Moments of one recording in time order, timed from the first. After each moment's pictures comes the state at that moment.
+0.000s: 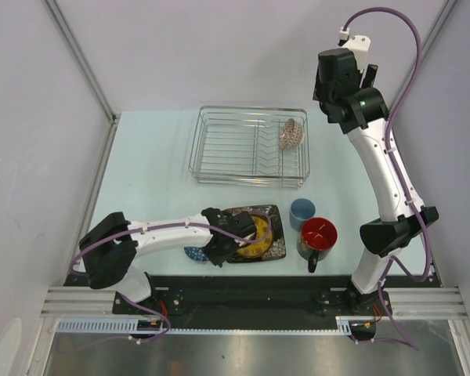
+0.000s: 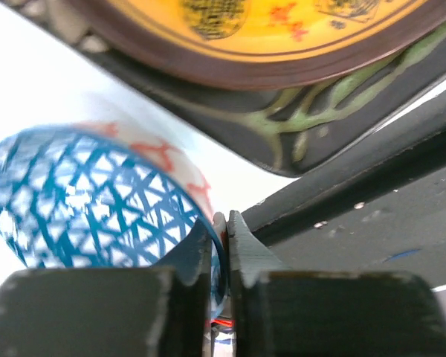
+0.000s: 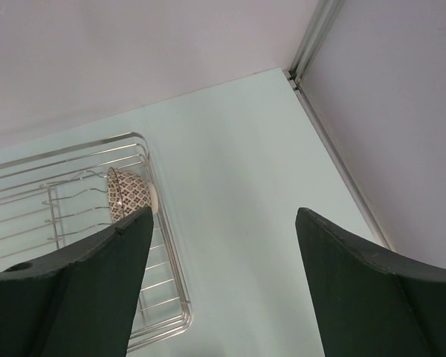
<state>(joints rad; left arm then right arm) -1.09 1.56 0.97 -0.90 -0.11 -0.25 0.41 1.78 2.27 -0.95 0.78 0.26</state>
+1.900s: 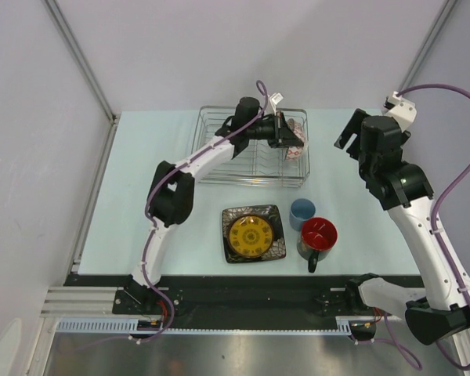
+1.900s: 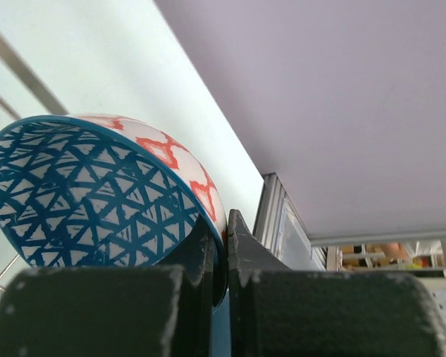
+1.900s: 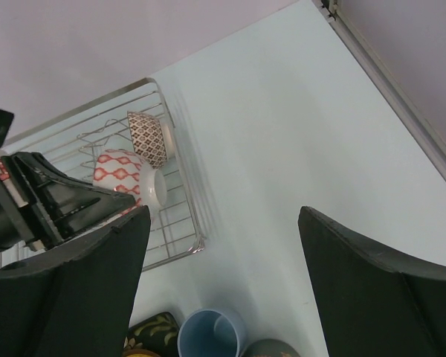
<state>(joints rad) -0.59 2.33 2.04 0.04 0.84 -0.83 0.33 1.11 1.42 -0.70 0.58 0.49</state>
